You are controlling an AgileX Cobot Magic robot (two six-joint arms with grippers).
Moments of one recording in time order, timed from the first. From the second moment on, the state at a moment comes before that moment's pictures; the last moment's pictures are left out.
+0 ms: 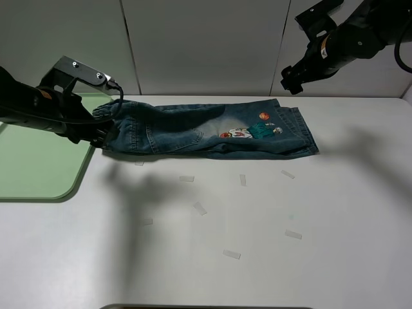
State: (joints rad) left arm -0.24 1.64 -0.71 -0.17 -0.14 0.43; right arm 0.25 1.91 -1.30 -0.70 0.28 0.28
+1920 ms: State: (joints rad) left arm -0.24 2.12 -0.95 -0.49 -0.73 0.74; right arm 0.25 1.91 -1.30 -0.70 0.29 0.28
